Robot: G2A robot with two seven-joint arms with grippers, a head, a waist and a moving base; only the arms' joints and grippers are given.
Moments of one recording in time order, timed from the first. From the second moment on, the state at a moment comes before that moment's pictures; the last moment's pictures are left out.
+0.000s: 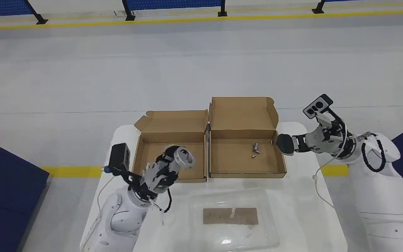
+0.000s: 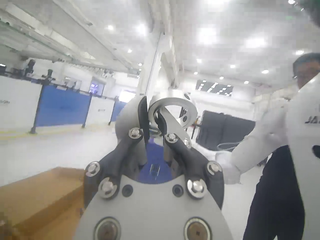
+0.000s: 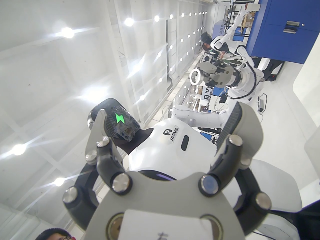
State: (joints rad) left arm 1.42 -1.27 -1.28 -1.80 0.72 -0.92 0.17; right arm -1.13 -1.01 1.62 -1.52 0.91 0.26 1.43
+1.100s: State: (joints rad) left arm 1.29 -1.27 -1.25 -1.70 1.05 -0.41 -0.25; right arm -1.13 -1.01 1.62 -1.52 0.91 0.26 1.43
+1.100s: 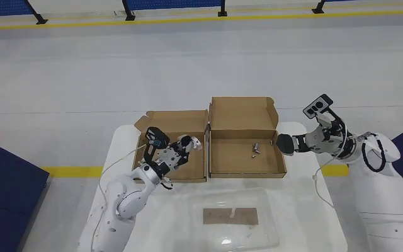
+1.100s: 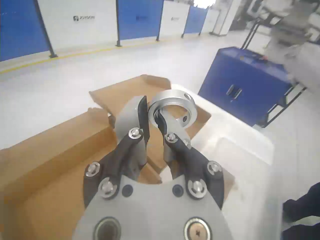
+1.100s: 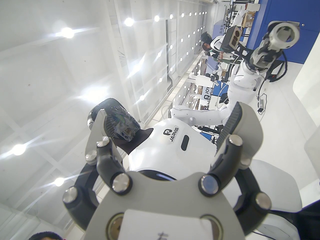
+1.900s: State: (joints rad) left arm 1.08 -1.29 -1.15 -1.50 1.20 -0.09 -0.59; right arm -1.13 -1.01 1.62 -1.52 0.91 0.26 1.43
